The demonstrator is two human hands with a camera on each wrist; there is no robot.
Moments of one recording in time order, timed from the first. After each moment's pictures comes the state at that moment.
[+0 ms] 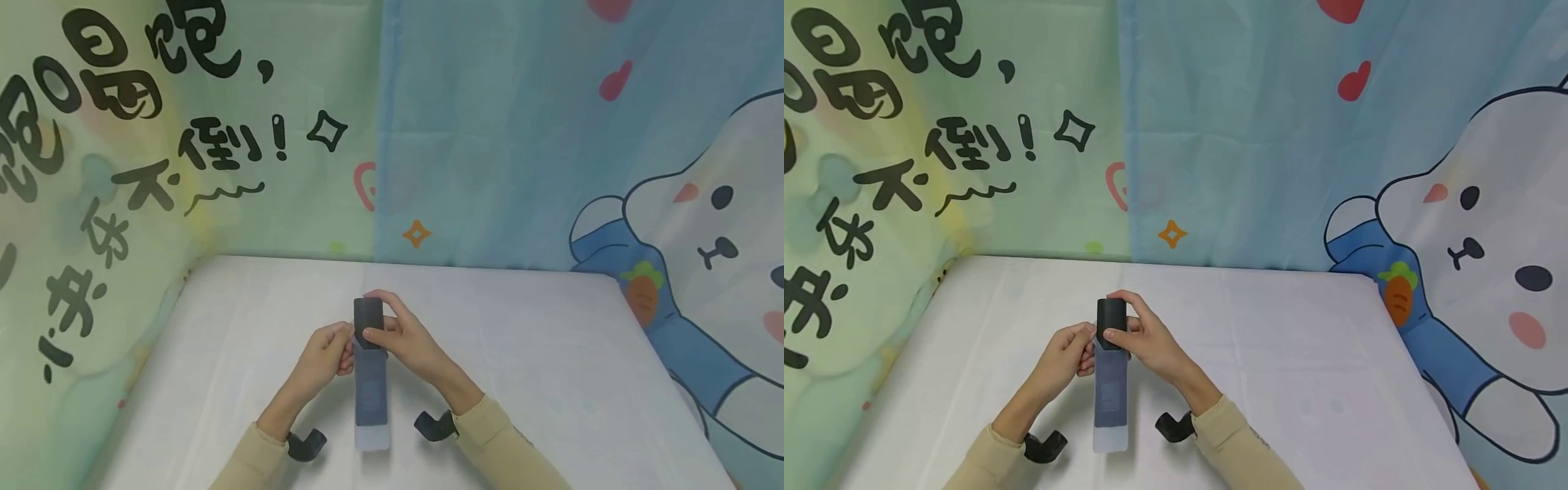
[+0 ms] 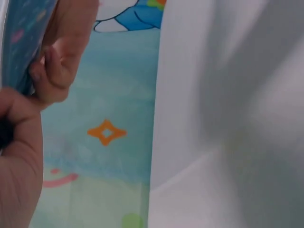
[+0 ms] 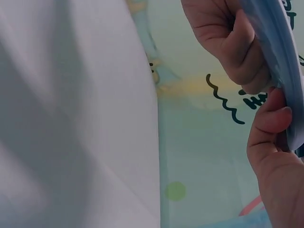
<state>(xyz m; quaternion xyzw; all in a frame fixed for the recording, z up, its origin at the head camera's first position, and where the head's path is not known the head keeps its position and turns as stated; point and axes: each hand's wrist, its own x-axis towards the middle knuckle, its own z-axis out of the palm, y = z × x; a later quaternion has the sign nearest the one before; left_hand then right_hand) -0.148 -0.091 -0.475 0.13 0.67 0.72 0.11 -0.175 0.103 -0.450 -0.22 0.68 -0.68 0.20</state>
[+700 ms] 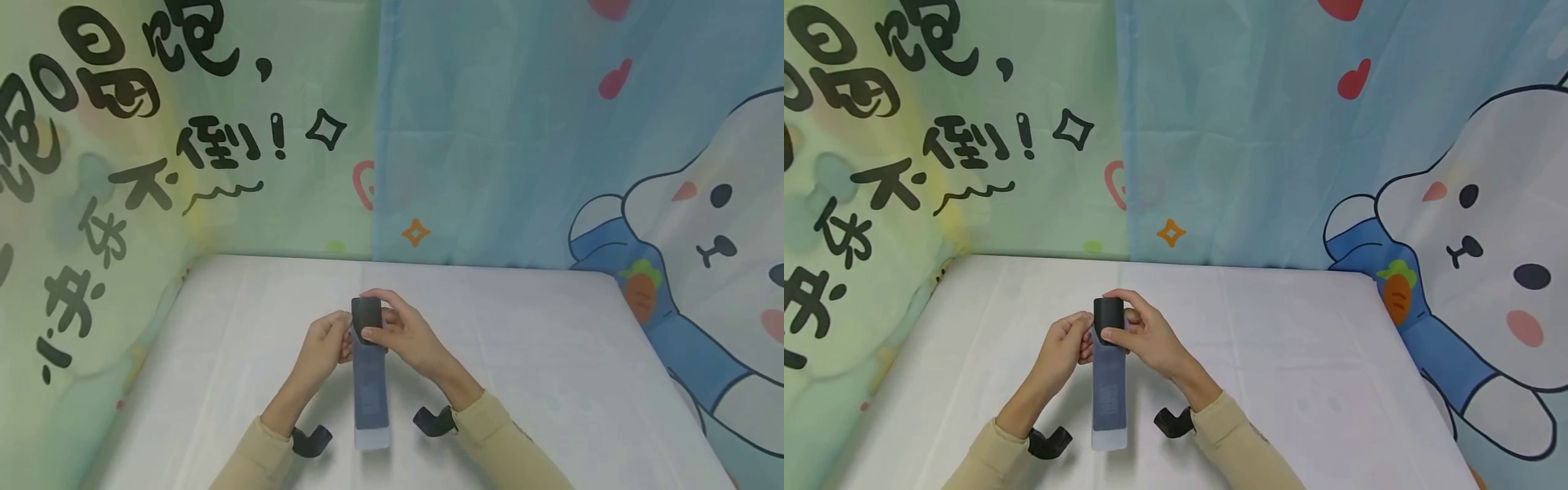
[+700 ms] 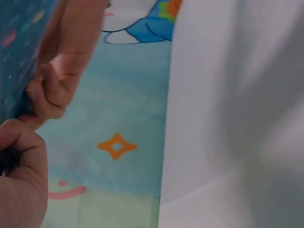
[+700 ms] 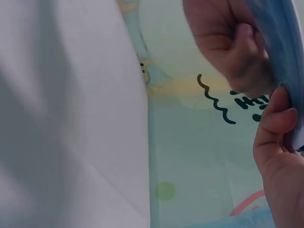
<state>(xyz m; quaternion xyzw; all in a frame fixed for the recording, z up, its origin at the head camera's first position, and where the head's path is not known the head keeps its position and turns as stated) -0.153 -0.085 -0.465 0.08 0.66 0.75 0.05 -0.174 0.101 -0.442 -0.23 0.69 -0.67 0.16</state>
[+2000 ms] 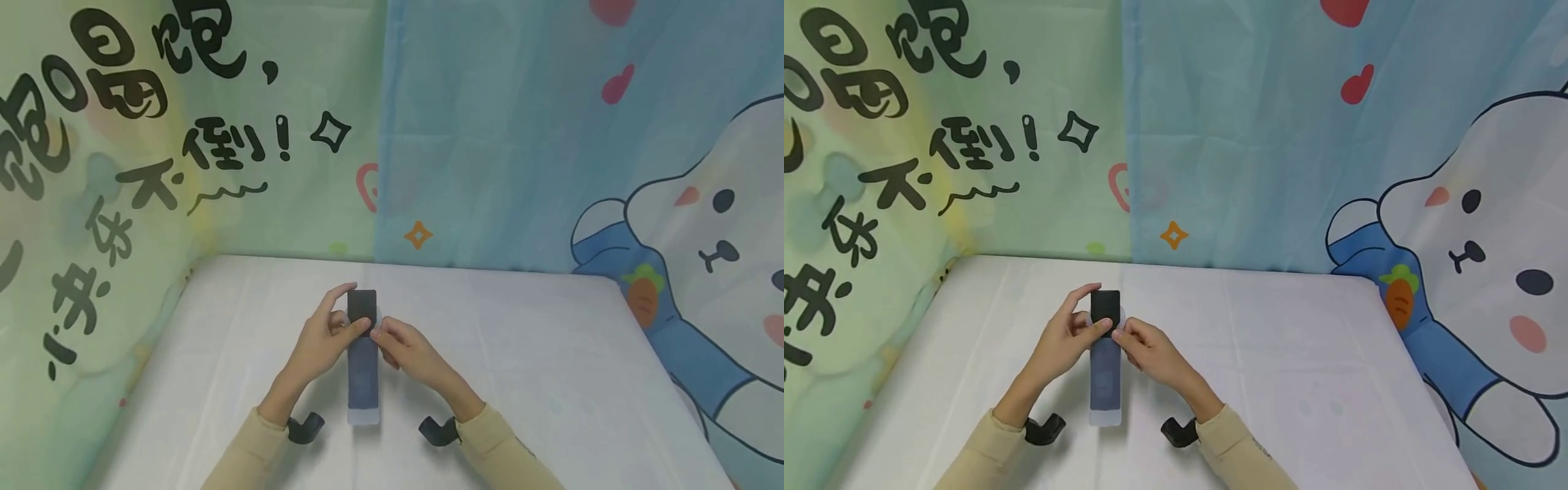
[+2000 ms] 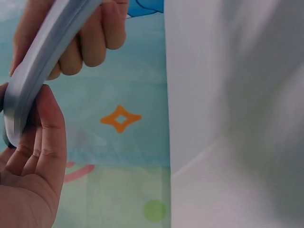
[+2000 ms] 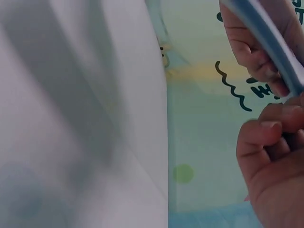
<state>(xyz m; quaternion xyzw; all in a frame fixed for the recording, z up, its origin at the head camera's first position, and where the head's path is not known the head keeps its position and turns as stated) -0.146 -0.096 -0.433 0.14 0.78 0.61 -0.01 -0.167 0.106 -0.463 -0.26 0.76 -0.58 0.14</state>
